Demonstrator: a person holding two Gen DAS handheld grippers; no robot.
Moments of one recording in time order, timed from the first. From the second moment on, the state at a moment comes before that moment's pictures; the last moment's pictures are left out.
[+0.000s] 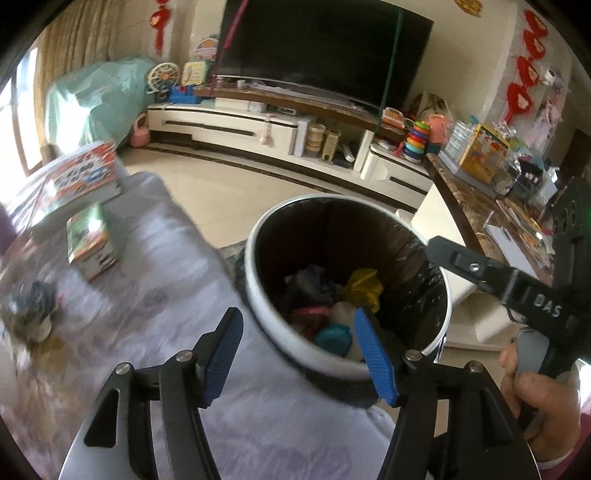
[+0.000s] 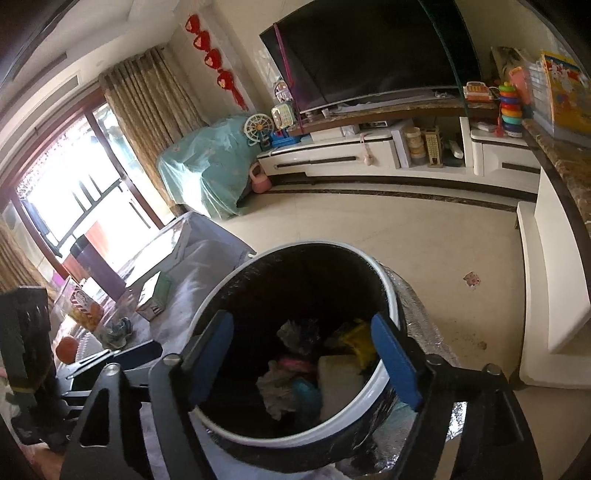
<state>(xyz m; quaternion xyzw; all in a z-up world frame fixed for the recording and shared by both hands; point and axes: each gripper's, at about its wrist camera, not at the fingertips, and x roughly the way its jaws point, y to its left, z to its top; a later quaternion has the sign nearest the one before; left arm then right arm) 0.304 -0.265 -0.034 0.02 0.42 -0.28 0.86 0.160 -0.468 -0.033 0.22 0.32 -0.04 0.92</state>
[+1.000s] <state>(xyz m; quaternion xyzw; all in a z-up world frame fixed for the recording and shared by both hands) 0.188 -0.058 -0.031 -0.09 0.40 -0.11 0.91 0.138 -0.306 -0.034 0.16 0.32 0.09 0.93</state>
